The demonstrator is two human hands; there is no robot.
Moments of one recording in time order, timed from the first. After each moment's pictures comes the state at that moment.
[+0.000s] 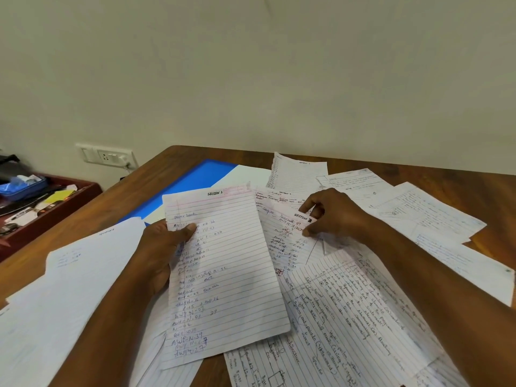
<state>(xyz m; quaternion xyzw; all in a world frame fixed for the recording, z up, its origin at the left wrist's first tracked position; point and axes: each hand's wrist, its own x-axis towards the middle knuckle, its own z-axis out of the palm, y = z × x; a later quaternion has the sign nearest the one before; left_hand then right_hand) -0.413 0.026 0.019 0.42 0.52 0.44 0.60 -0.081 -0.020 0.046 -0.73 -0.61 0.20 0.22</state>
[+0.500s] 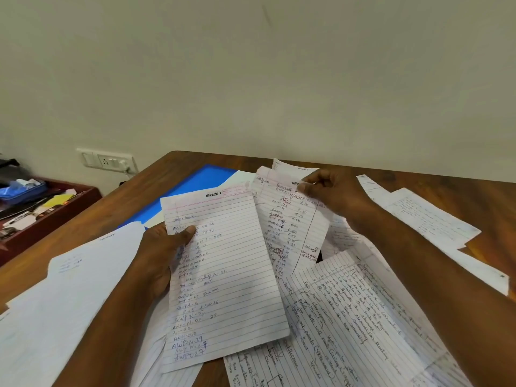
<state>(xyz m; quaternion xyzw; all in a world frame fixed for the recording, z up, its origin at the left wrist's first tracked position) -0.414 0.026 0.018 0.42 0.49 0.46 0.61 -0.083 -0.016 0.080 -0.65 -0.53 0.24 0.48</state>
